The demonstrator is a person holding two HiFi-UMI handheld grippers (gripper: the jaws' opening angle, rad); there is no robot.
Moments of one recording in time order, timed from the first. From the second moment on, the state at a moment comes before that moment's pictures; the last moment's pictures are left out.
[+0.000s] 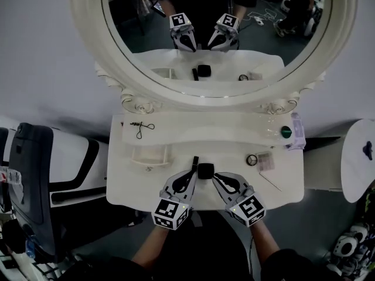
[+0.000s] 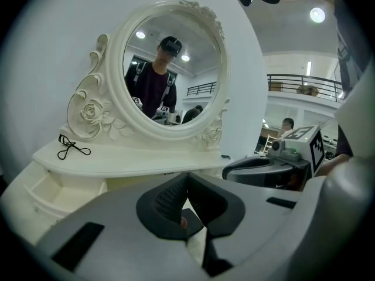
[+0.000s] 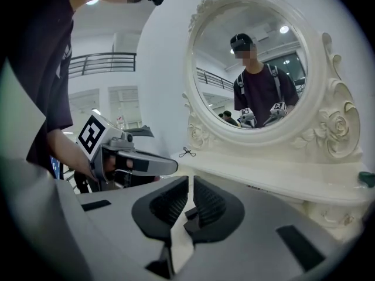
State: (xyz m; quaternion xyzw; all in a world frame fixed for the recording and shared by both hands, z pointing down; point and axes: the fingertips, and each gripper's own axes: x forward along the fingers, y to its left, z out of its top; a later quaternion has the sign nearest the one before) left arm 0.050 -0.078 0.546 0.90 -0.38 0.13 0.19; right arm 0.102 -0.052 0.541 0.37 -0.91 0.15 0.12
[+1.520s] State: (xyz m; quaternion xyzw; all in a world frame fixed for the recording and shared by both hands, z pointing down) left arm 0.019 -0.086 0.629 0.88 -0.38 0.15 0.26; right arm 0.065 -0.075 0.710 0.12 -0.89 0.10 0.43
